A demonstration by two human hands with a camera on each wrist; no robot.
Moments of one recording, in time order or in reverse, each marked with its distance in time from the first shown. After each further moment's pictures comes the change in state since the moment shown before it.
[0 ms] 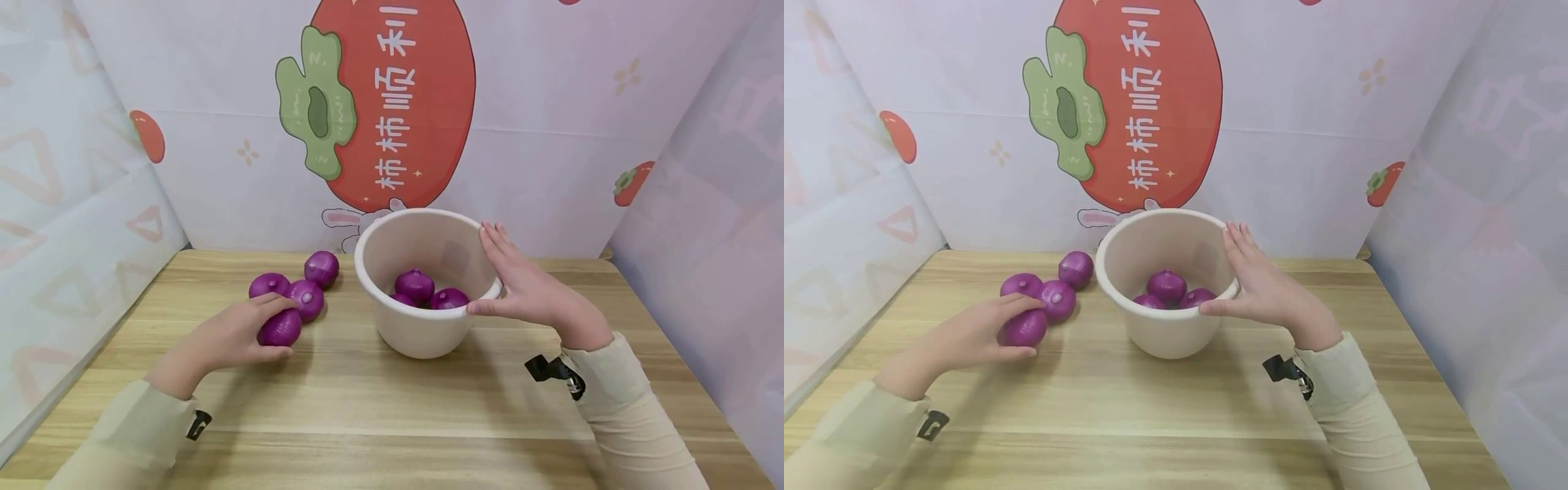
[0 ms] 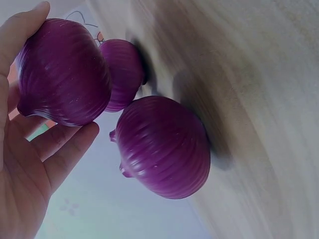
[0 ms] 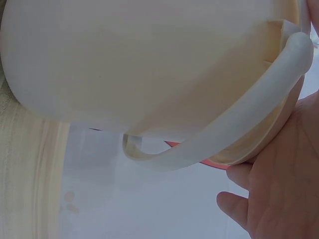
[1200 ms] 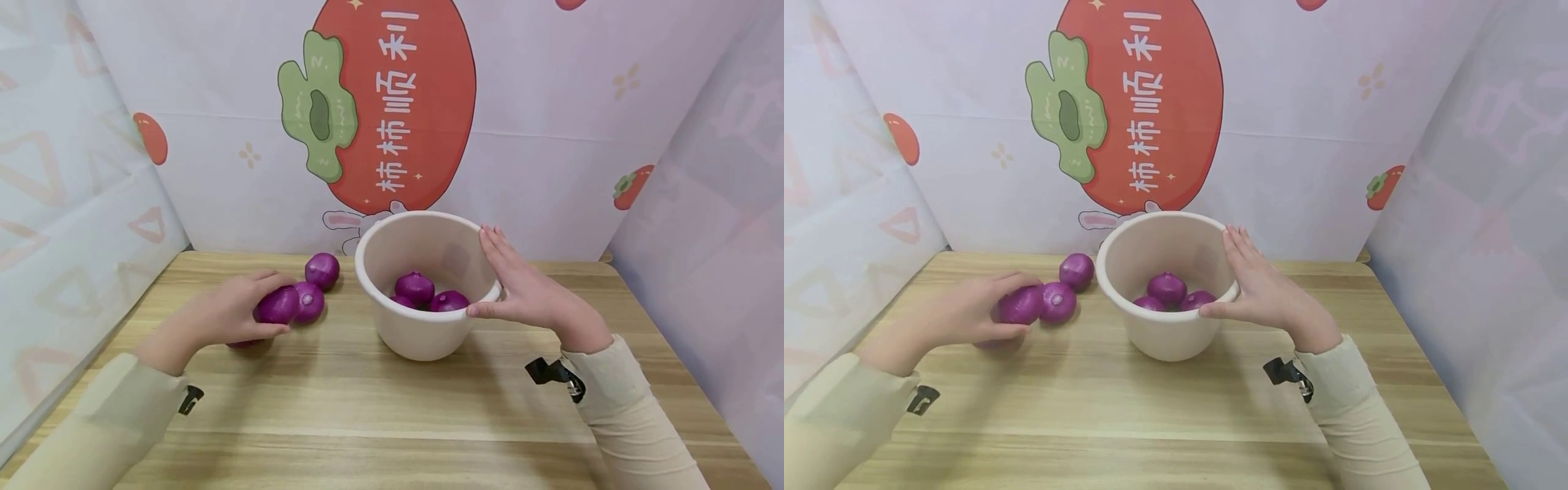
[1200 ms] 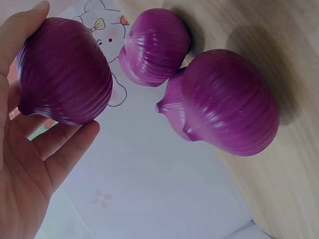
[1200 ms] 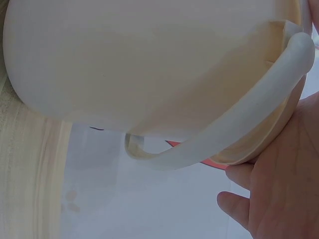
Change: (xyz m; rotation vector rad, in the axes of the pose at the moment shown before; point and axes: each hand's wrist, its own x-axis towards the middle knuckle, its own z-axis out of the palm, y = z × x) left_hand 0.019 0.003 -0.039 0.079 0.042 0.077; right_hand -0.001 0.000 0.002 -0.012 0.000 0.007
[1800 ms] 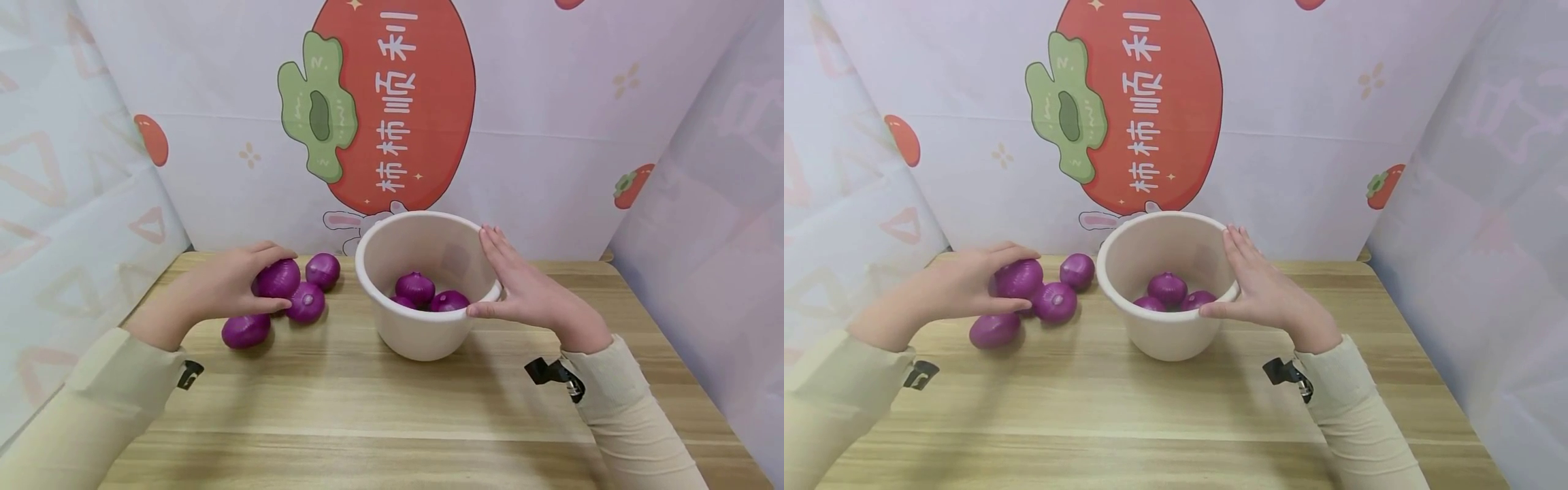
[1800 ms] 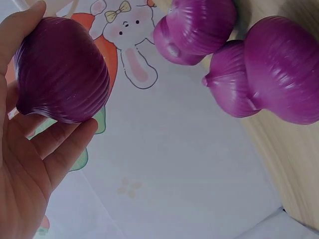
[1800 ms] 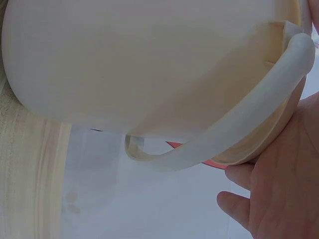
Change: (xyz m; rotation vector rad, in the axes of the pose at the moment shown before) left_hand 0.019 0.003 -0.036 -0.004 0.005 0.002; right_hand 0.000 0.001 0.001 0.008 0.005 0.003
